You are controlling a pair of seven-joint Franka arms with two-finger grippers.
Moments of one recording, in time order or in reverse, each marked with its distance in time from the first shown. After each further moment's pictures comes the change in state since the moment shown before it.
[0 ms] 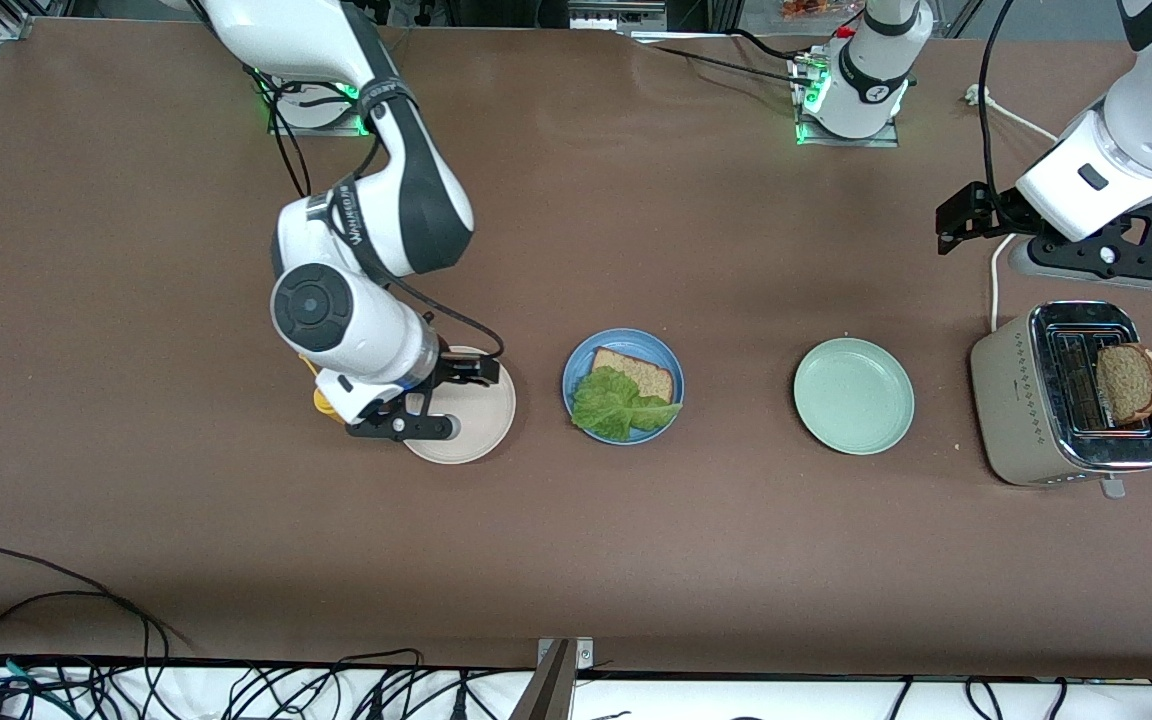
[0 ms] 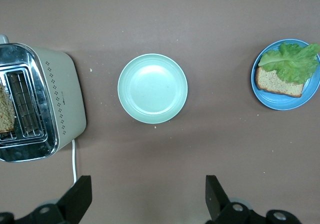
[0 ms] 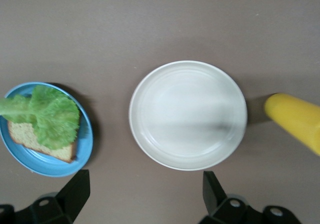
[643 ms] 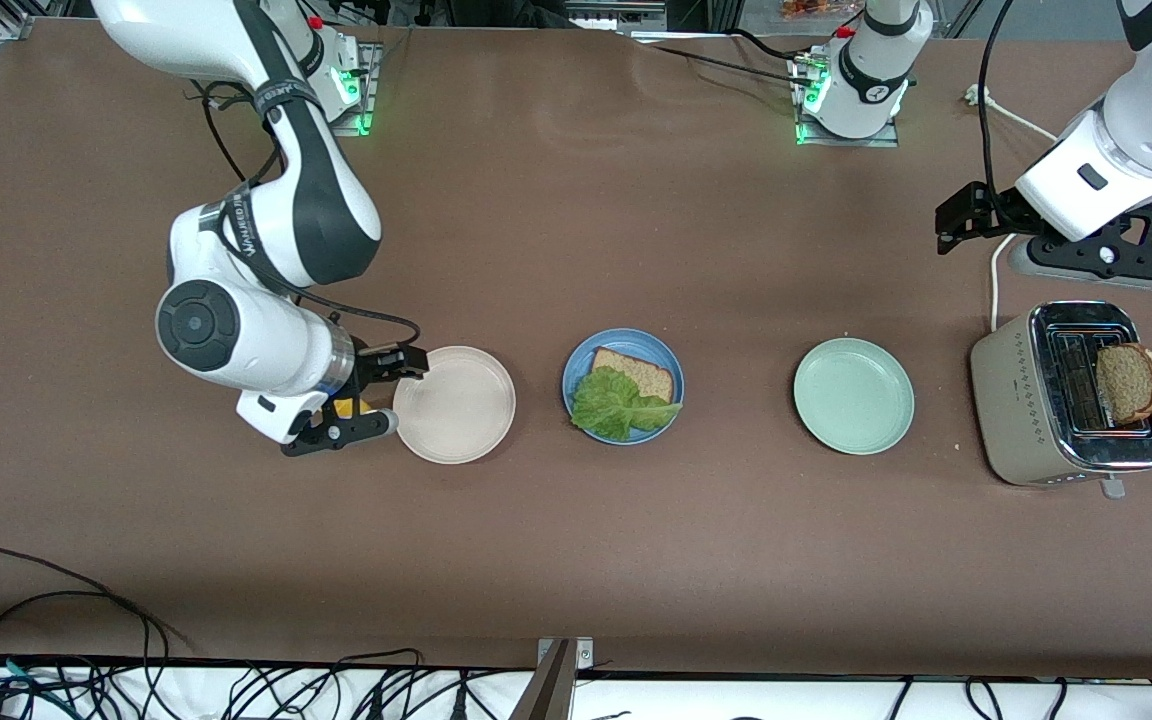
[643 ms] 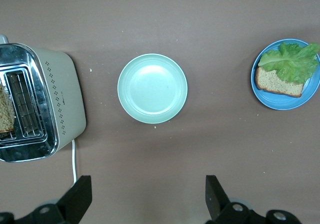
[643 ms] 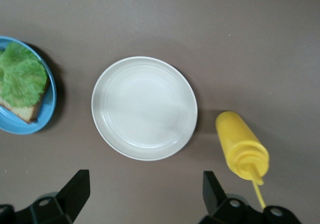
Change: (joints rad) left arm 0.000 0.000 -0.001 0.000 0.000 0.000 0.000; right arm -0.331 -0.116 0.344 -0.080 -0.239 -0.009 -0.279
